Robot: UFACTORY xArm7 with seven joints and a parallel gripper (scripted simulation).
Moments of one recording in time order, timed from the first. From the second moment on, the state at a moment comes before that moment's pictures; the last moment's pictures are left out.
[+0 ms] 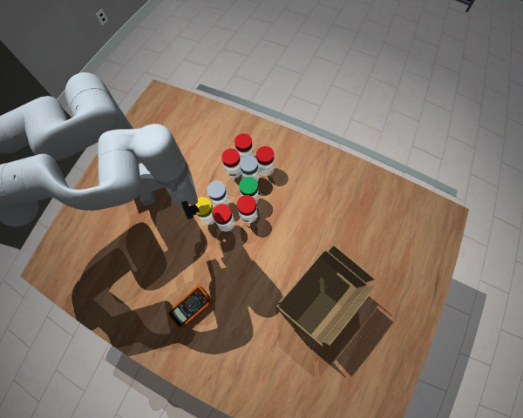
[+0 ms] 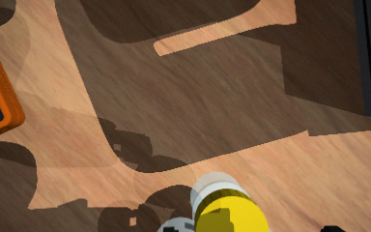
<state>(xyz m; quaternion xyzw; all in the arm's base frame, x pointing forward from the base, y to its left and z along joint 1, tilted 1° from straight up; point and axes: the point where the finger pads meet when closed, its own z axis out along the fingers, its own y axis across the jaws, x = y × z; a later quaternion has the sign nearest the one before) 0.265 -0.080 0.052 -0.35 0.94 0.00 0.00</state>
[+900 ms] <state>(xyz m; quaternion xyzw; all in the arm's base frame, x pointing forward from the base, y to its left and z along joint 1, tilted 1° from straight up) 0.258 -0.082 0.007 -0.35 0.94 0.00 0.00</state>
